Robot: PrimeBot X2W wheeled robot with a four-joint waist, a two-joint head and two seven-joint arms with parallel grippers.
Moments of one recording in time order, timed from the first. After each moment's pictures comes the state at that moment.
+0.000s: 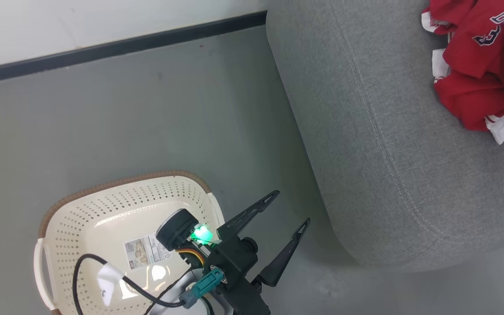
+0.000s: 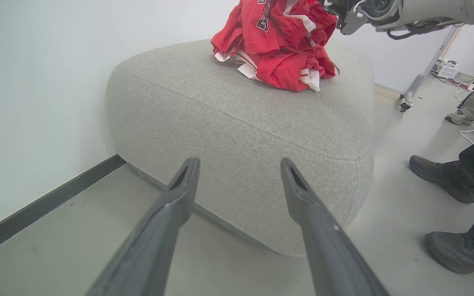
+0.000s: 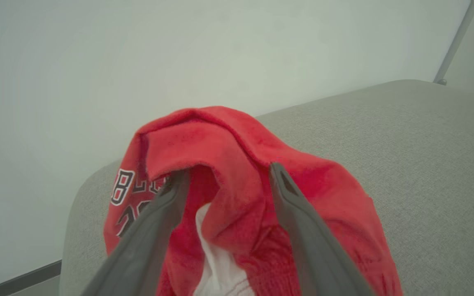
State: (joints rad) left arm -0.43 0.14 -0.68 0.11 -0.22 -0.12 -0.08; right arm -1.08 -0.40 0.16 1.01 0.53 0.06 -0.26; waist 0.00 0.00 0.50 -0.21
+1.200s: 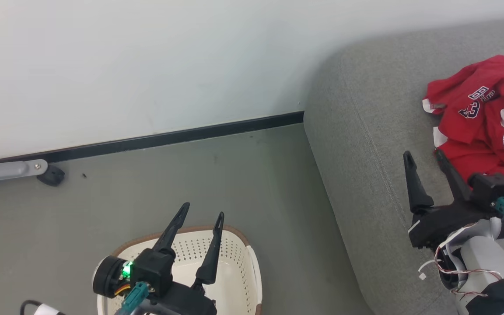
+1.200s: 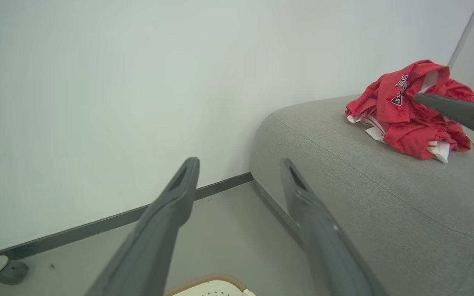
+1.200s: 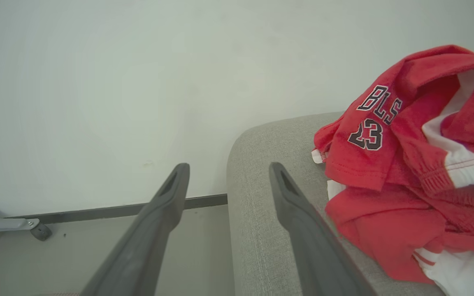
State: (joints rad) left arm -0.27 0.13 -0.46 0.21 -0.33 0.05 -0.21; right arm -0.59 -0.23 0.26 0.68 0.39 0.09 -0.26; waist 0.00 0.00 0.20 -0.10
